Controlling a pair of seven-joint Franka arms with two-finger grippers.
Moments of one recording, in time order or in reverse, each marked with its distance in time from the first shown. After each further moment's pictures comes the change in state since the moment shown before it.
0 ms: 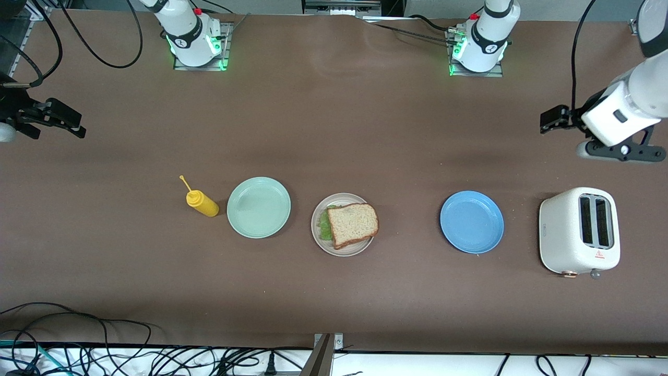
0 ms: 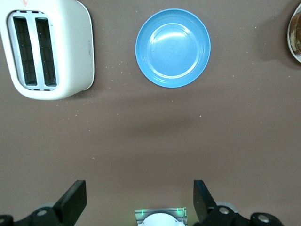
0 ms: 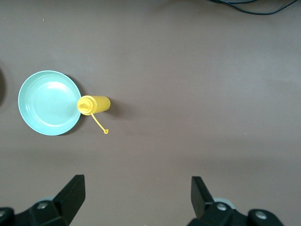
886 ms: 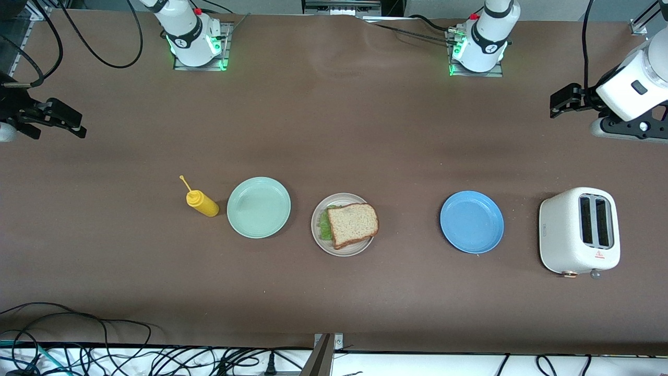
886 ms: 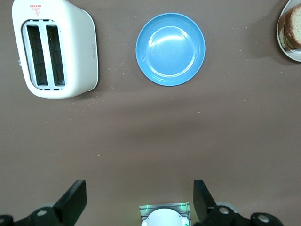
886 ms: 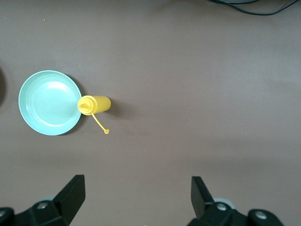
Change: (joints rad) left arm 0.010 -0.033 -0.025 0.026 0.013 -0.032 0.026; right arm 0.000 0.000 0.002 0.000 0.000 0.000 0.000
